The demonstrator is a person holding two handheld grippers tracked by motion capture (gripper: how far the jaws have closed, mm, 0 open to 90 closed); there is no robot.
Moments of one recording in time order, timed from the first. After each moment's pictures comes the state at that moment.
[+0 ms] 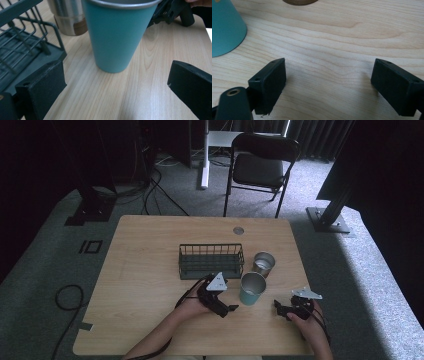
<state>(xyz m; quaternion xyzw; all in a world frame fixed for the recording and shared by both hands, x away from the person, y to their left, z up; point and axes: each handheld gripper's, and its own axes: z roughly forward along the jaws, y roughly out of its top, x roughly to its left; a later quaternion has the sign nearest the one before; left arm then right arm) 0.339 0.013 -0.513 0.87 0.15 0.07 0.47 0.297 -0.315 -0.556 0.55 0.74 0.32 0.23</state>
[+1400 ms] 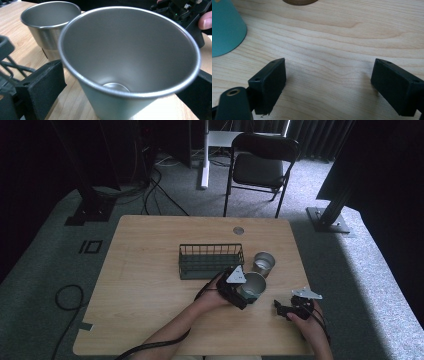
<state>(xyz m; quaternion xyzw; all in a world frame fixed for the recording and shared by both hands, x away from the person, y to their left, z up) 0.363 -0.044 -0.513 0.86 0.12 0.07 0.49 0.297 -0.315 -0.556 0.55 0.74 0.32 0.23</state>
